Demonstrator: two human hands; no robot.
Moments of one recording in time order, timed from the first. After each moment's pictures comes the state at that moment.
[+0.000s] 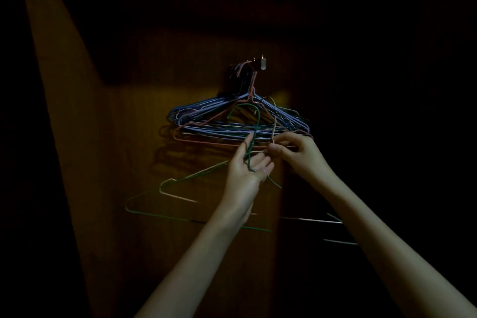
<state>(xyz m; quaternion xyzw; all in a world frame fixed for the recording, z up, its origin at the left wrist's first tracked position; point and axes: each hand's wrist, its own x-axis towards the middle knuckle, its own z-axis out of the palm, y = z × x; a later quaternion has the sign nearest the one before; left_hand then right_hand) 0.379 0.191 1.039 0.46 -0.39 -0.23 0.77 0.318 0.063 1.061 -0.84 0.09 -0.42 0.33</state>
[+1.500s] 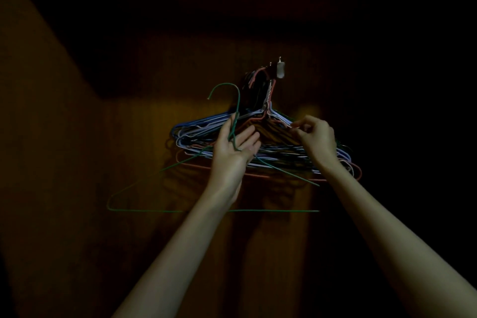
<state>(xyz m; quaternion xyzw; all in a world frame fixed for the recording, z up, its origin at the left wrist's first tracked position) 0.489 0.093 1.086 0.46 -0.37 -0.09 0.80 0.459 -0.102 1.099 -0.79 0.20 -0.53 0.23</state>
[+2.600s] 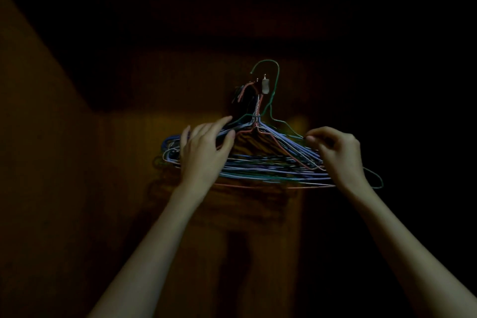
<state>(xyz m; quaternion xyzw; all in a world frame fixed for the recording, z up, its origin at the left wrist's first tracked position) 0.529 0.100 1.104 0.73 -0.40 0.38 0.41 0.384 -0.093 1.102 -0.77 0.11 -0.59 0.20</state>
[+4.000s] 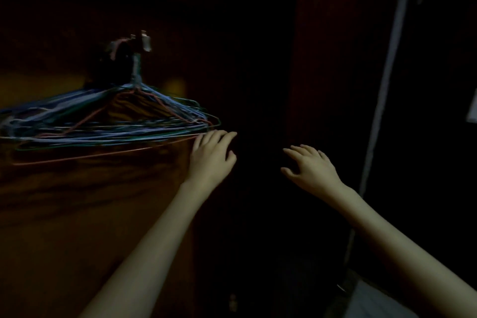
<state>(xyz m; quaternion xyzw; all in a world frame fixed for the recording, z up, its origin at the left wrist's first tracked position) 0.403 0.022 1.027 0.62 -0.69 0.17 0.33 0.169 -0.024 1.022 -0.85 0.49 -0.21 -0.05</state>
